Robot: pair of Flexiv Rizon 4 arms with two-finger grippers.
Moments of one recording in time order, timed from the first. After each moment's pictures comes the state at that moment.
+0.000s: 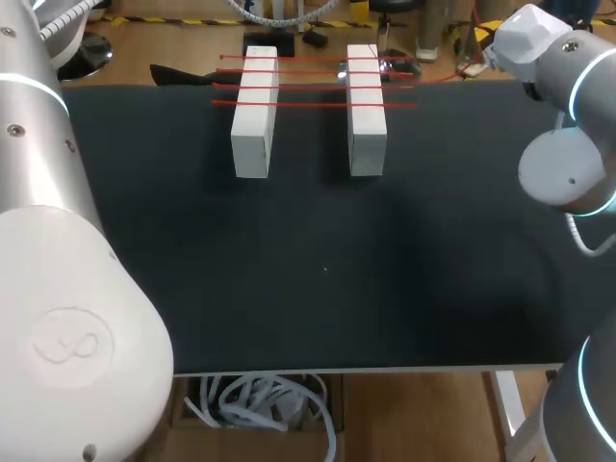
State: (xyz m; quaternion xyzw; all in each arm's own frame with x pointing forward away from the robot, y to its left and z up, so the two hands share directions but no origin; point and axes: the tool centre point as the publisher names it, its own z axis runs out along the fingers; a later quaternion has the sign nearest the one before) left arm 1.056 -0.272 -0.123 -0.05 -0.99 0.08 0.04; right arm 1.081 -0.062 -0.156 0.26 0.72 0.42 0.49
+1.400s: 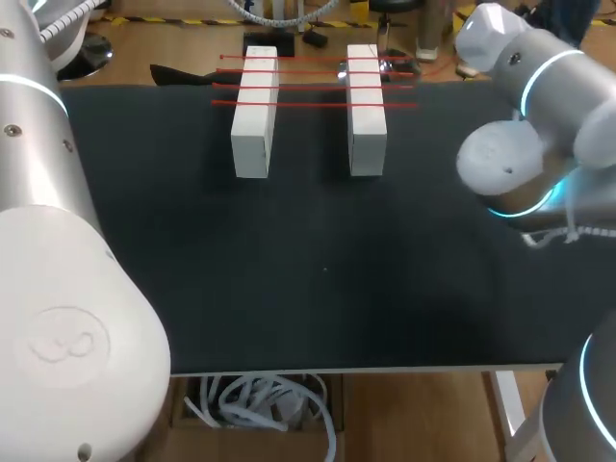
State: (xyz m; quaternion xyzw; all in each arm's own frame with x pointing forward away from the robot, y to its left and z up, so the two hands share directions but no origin) left arm 1.056 -0.272 -0.123 -0.05 -0.99 0.08 0.04; right arm 1.092 -0.024 -0.141 0.14 0.74 0.31 0.57
